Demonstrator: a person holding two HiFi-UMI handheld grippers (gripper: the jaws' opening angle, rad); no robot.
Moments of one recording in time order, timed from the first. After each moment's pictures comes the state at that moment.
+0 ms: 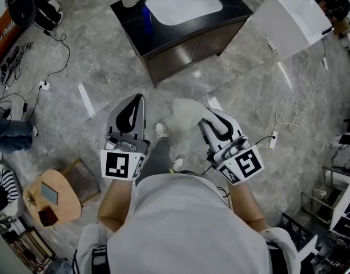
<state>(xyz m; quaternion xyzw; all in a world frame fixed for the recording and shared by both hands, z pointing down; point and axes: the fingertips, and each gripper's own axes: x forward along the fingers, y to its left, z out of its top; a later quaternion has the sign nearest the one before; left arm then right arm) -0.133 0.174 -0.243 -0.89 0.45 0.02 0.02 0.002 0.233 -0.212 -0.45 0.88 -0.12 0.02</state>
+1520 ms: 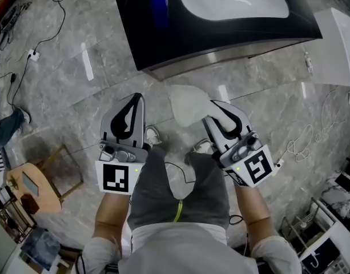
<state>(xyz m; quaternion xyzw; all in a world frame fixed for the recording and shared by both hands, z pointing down) -0.134 -0.068 0.027 -0.84 0.54 -0.04 -0.01 -0.005 -0.060 0.037 -0.35 0.93 -0.14 0.01</state>
